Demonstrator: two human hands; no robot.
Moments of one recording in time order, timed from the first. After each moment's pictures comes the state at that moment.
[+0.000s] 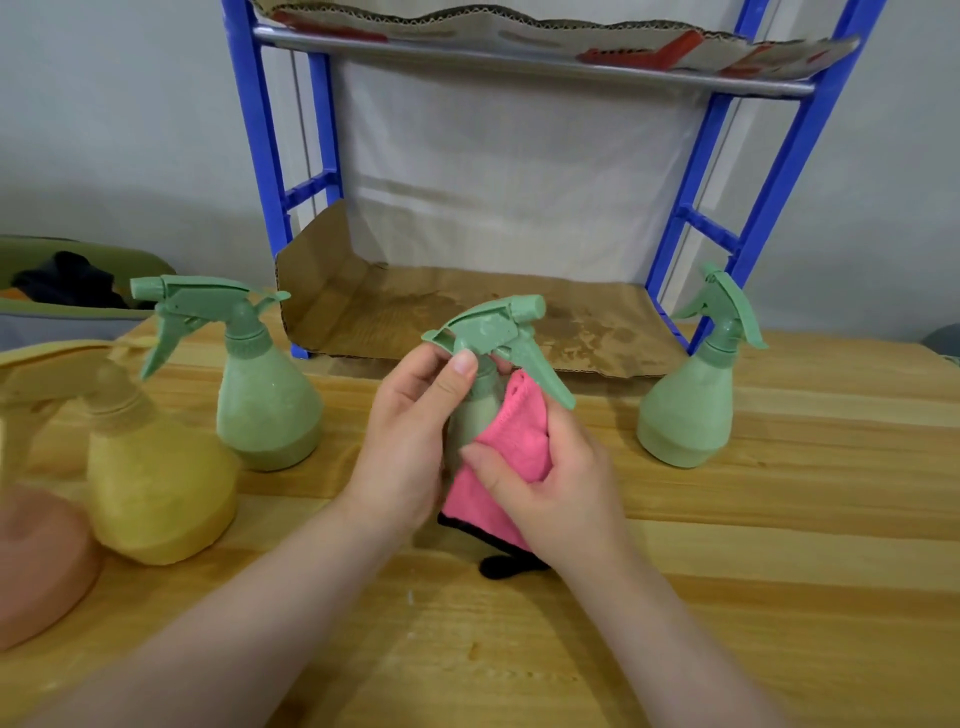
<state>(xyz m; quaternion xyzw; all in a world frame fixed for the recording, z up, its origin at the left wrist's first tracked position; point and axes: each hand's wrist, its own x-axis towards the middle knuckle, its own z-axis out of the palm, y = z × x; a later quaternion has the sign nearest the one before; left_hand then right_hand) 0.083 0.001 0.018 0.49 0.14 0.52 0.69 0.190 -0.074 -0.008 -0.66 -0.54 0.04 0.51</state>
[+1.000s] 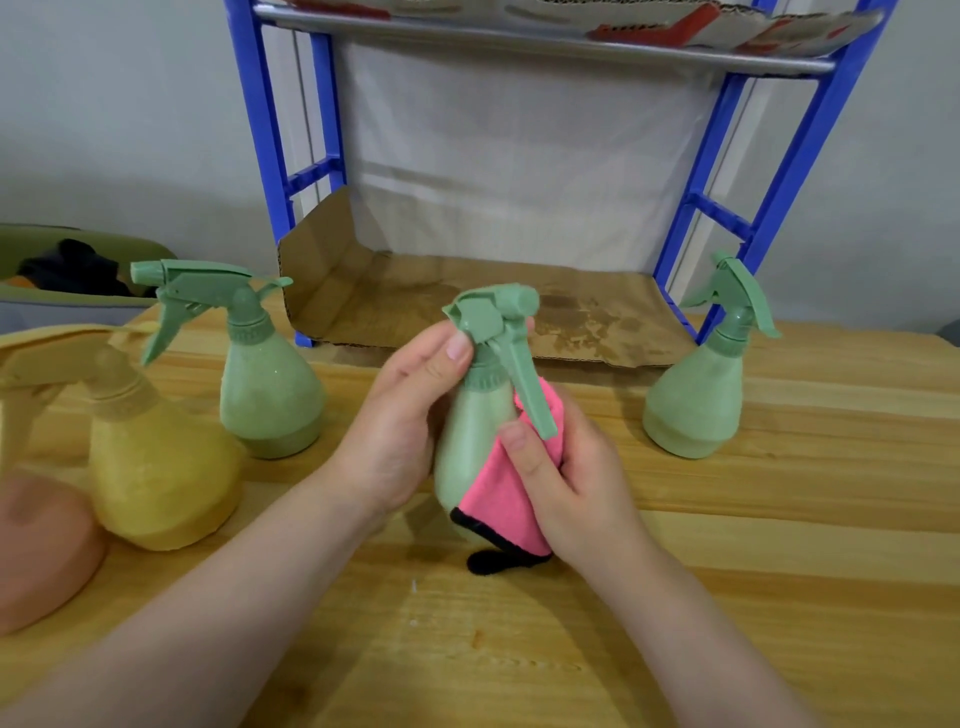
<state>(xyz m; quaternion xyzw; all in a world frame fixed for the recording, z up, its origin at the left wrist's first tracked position) 0.072 0.007 0.027 0.58 0.10 0.46 0.67 0.194 -0.080 -0.004 -0.57 -0.60 0.14 0.55</state>
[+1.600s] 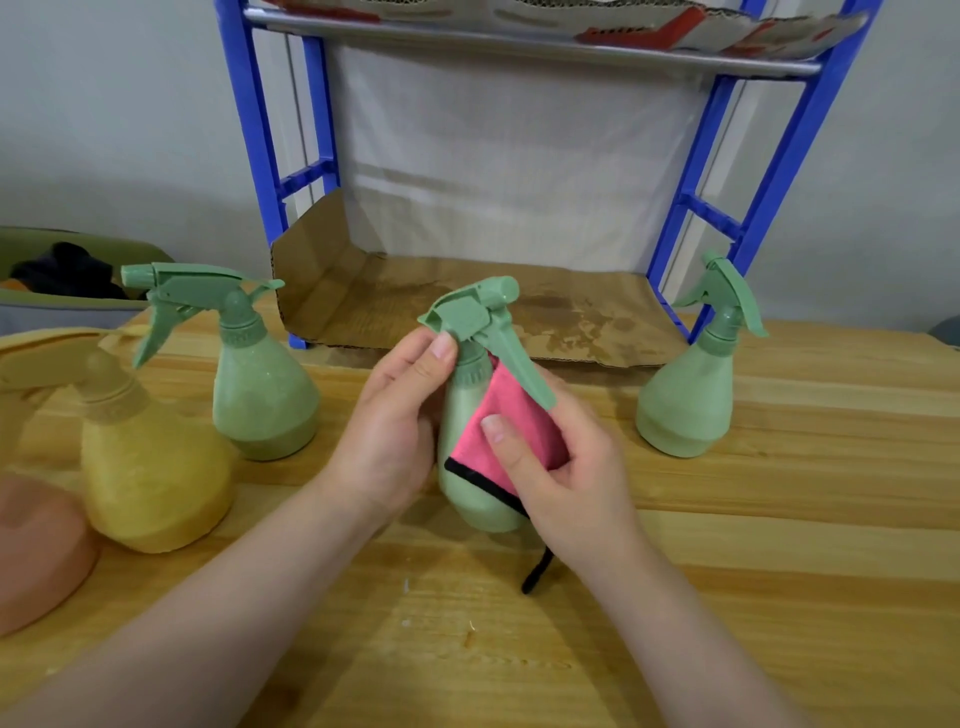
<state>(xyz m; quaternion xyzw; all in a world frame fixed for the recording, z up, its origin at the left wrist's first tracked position) 0.076 0.006 0.022 0.50 0.11 0.47 0.72 0.197 -0.079 -0.006 -0.55 -0.59 0.11 0.59</state>
